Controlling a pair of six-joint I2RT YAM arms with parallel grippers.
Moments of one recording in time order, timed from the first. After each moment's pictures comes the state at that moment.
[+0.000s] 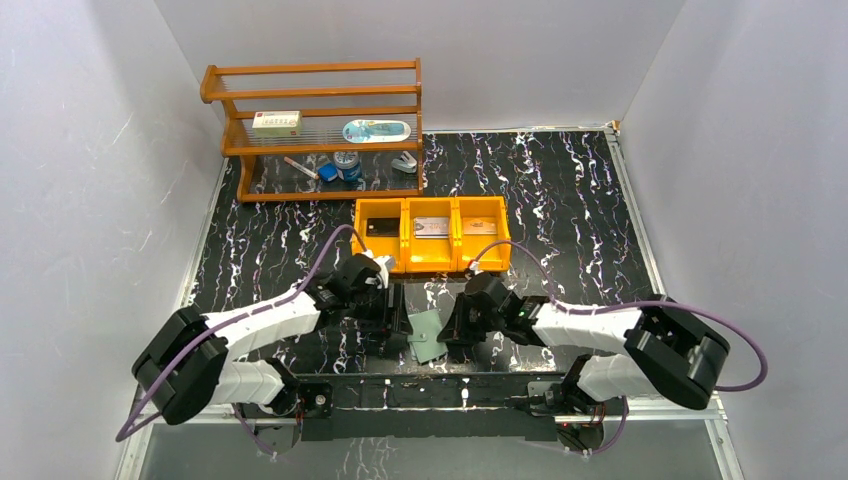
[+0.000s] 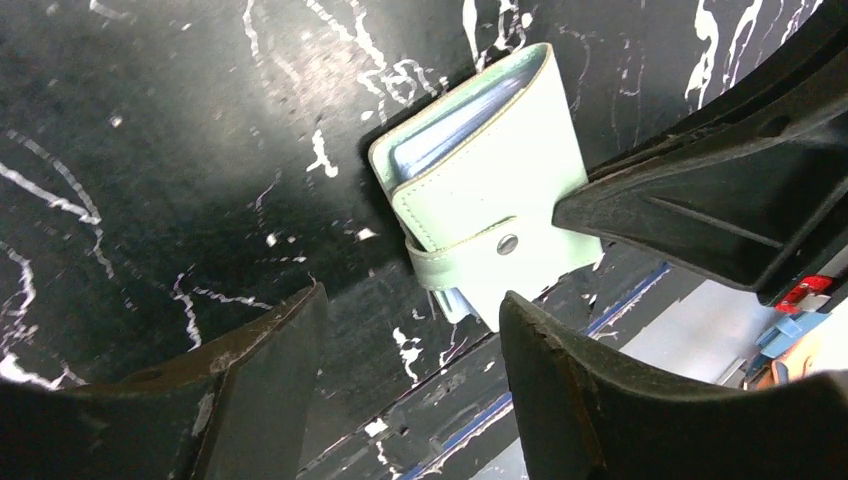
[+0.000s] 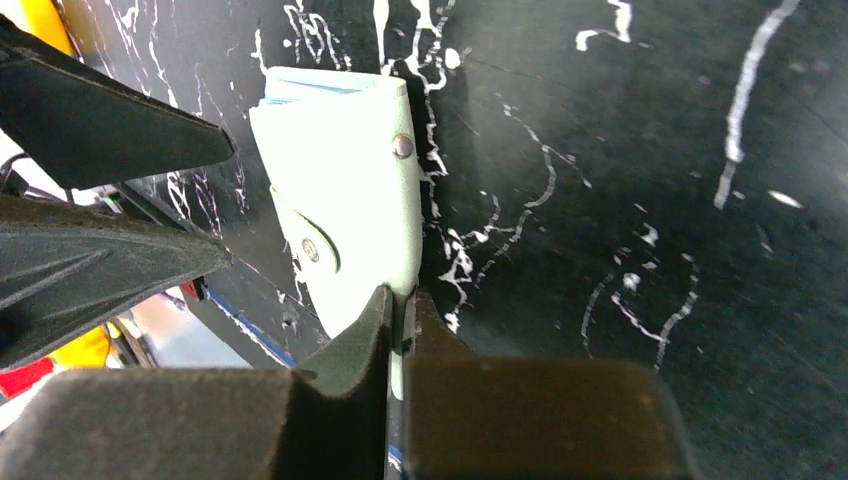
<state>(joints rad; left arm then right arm) -0.76 1.23 0.53 -0.25 0.31 -0.69 0.97 1.31 0.45 0.02 -0.18 1.03</state>
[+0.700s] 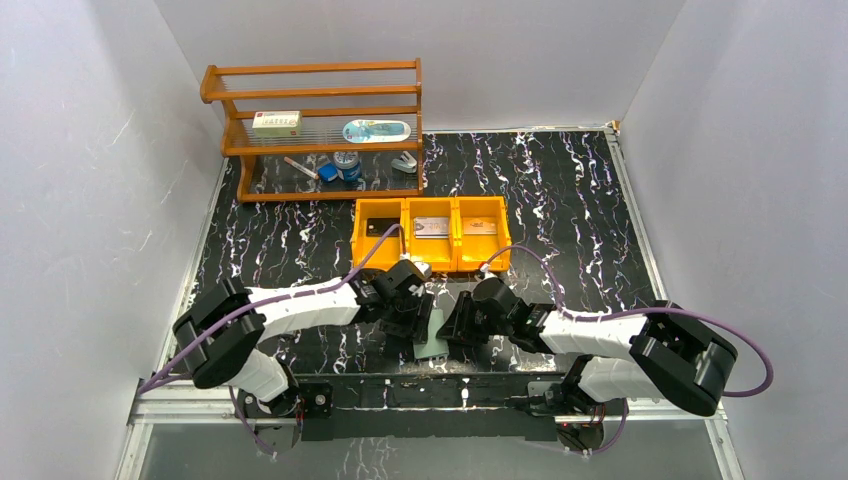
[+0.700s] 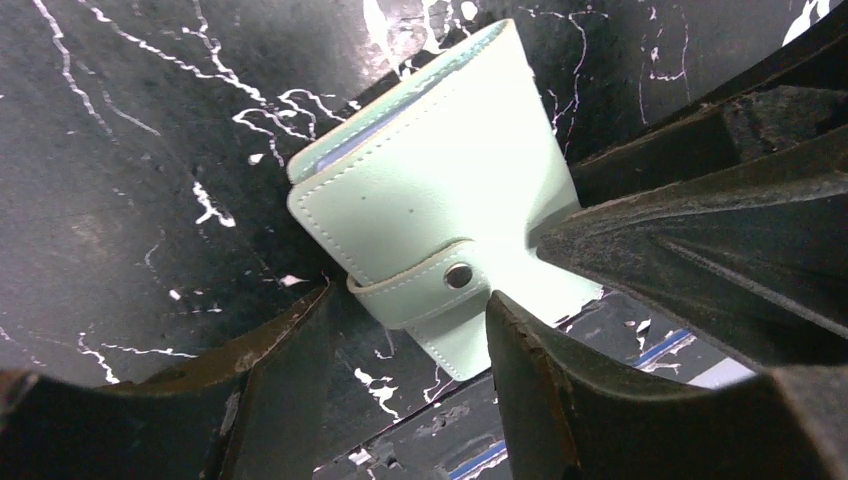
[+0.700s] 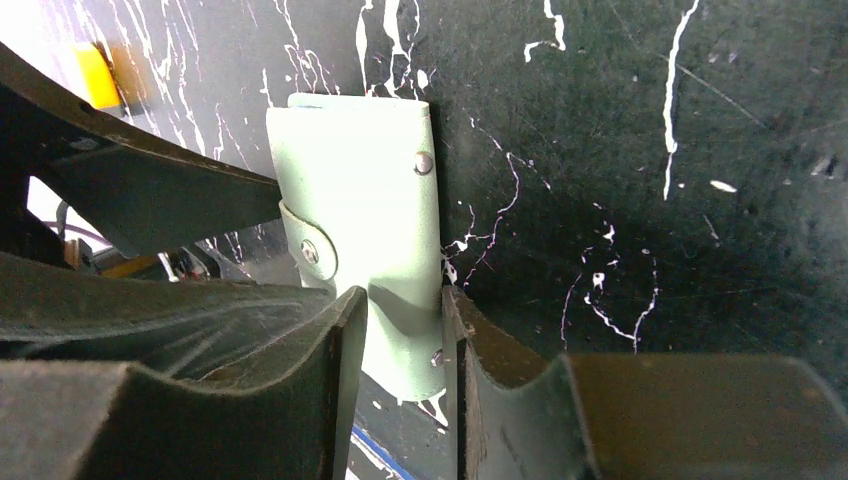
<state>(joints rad) -0.98 1.47 0.76 -0.38 0.11 -0.64 0.97 1.25 0.36 0.12 -0.11 1.12</state>
